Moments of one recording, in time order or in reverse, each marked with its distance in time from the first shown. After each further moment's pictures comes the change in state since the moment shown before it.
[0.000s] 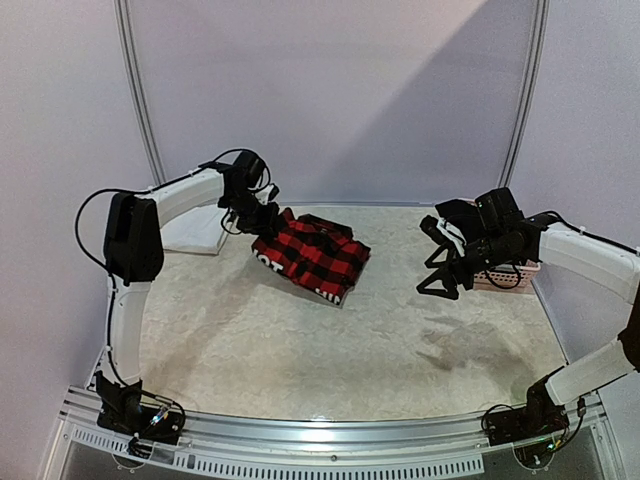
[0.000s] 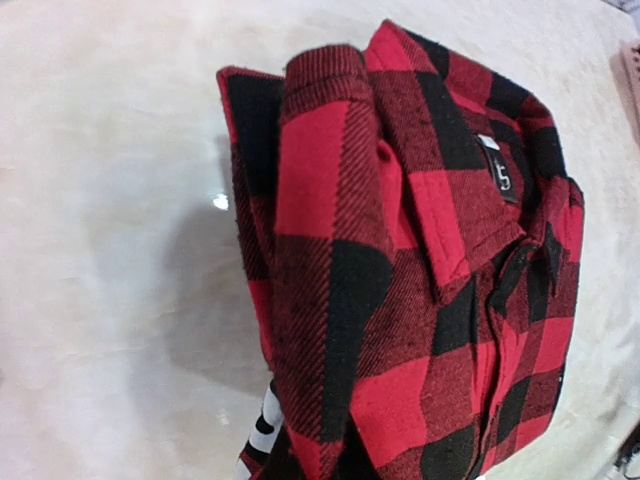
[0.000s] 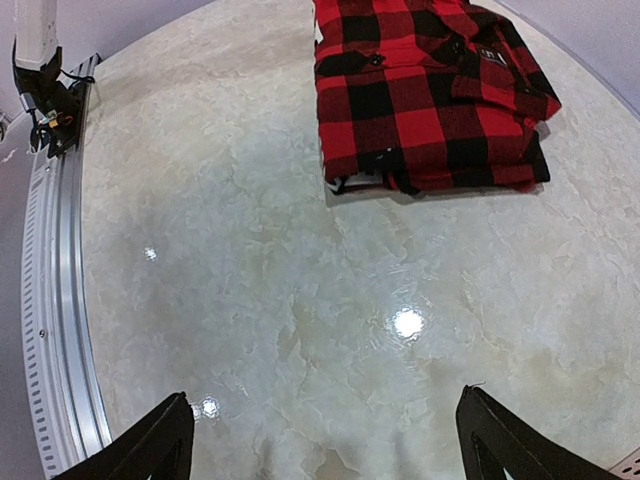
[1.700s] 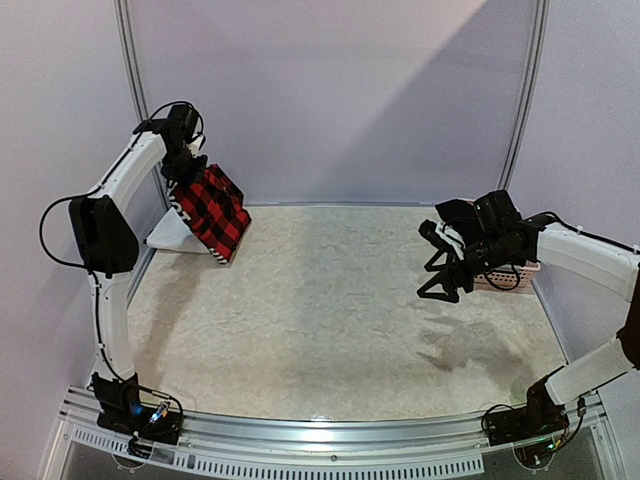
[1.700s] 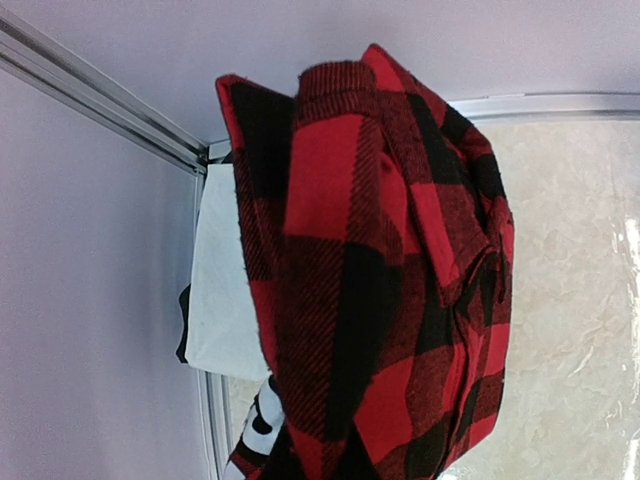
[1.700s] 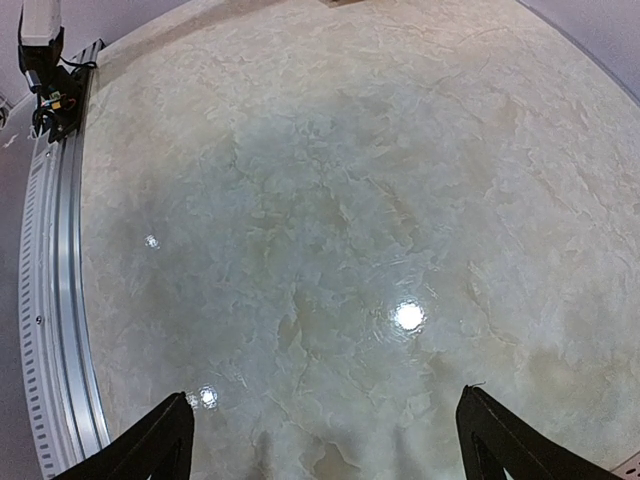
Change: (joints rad) left arm 0.263 -0.050 0.375 -0.260 -0.530 0.324; right arm 0.000 0.015 -0.003 -0.017 0.001 -0.038
